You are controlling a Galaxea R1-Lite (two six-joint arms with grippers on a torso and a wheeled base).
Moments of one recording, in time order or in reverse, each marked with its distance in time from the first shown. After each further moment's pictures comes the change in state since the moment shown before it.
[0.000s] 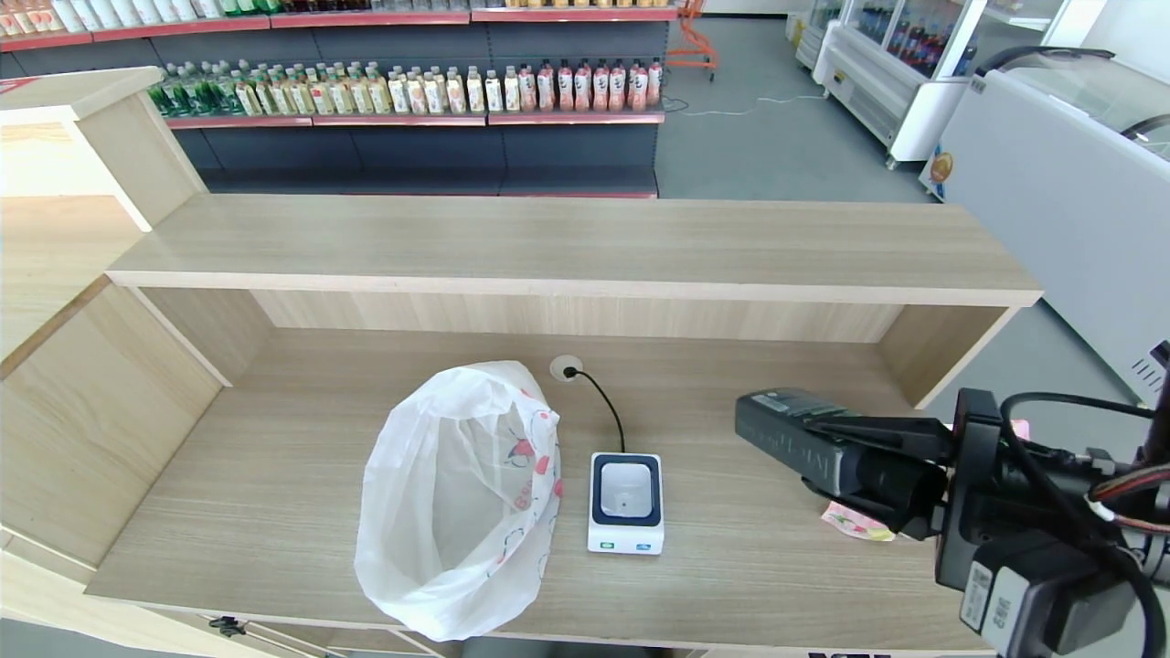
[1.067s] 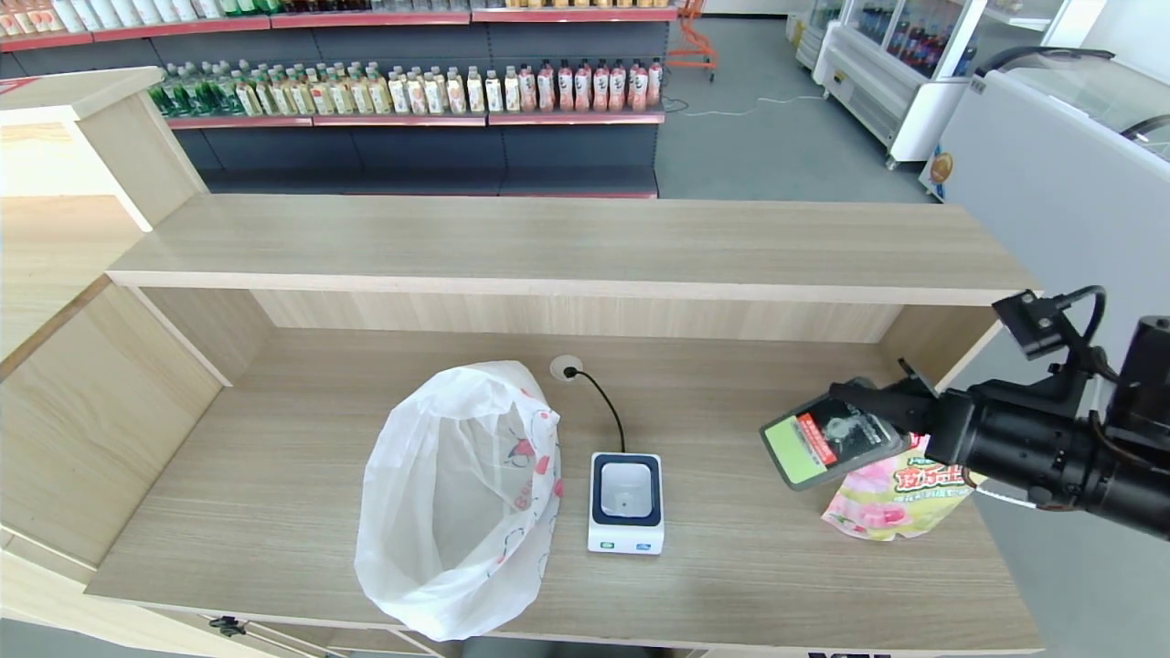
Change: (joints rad) left arm 0.000 0.000 0.000 0.000 0.000 0.000; right arm -0.255 0.228 -0.009 -0.290 -0.004 1.882
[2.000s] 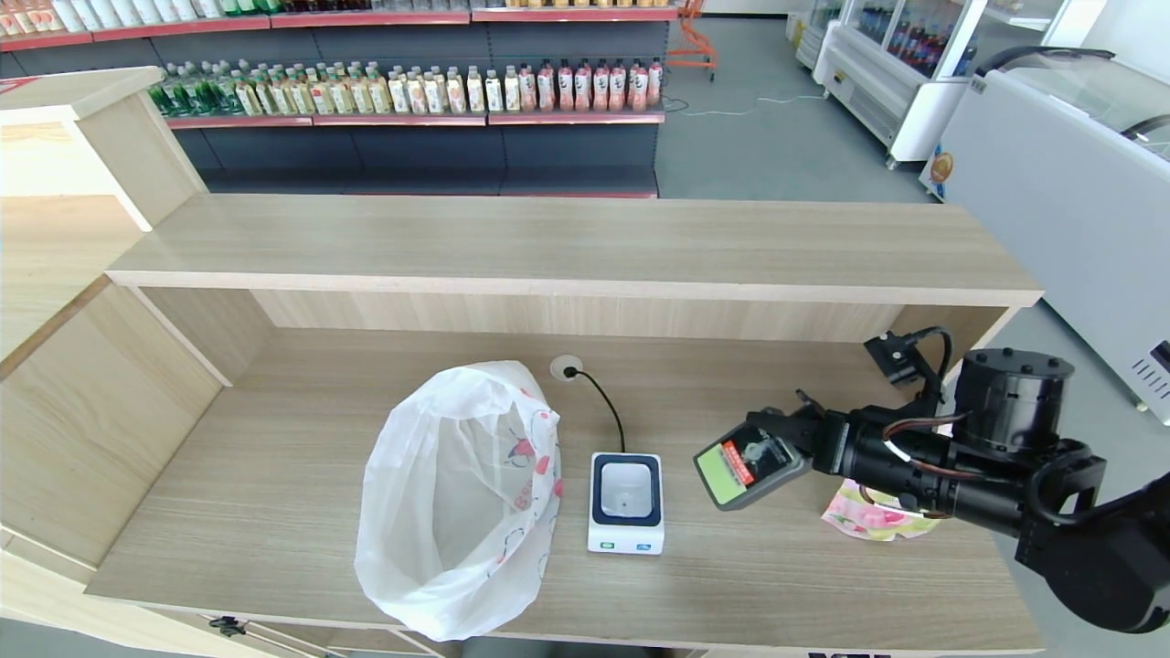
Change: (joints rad) left arm 0.000 0.000 0.000 0.000 0.000 0.002; right arm 0.139 0.265 -0.045 -0.132 -0.081 0.086
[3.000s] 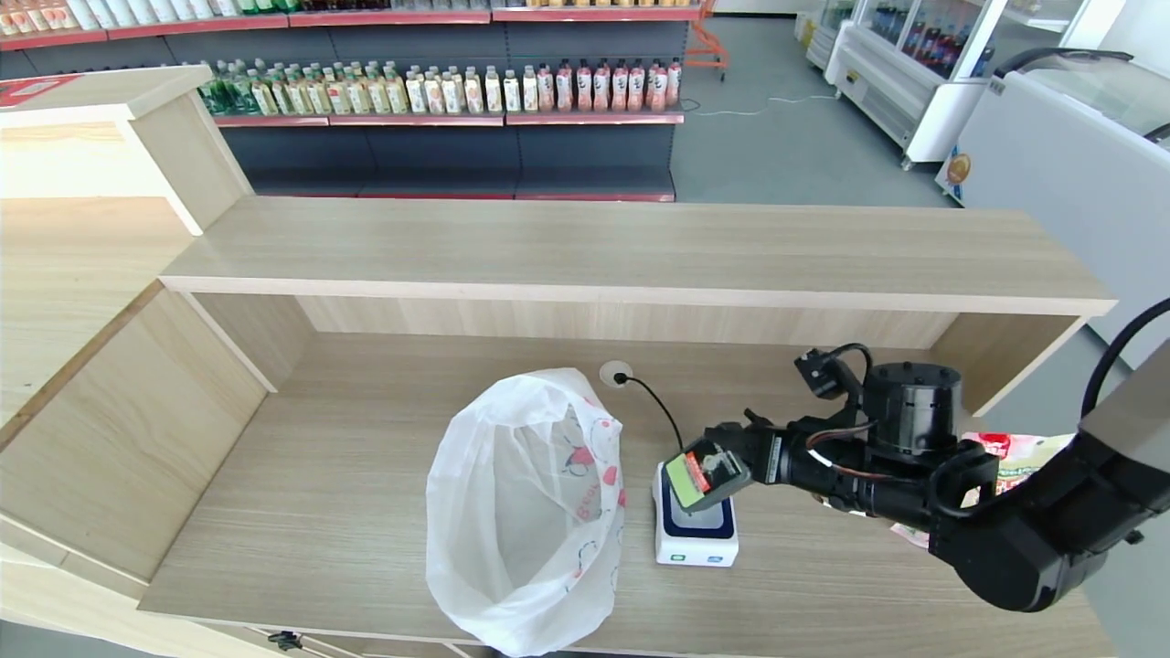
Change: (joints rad) left arm 0.001 0.000 0.000 0.000 0.000 -0.001; right arm 0.079 0.168 -0.104 -0.001 -0.117 -0.103
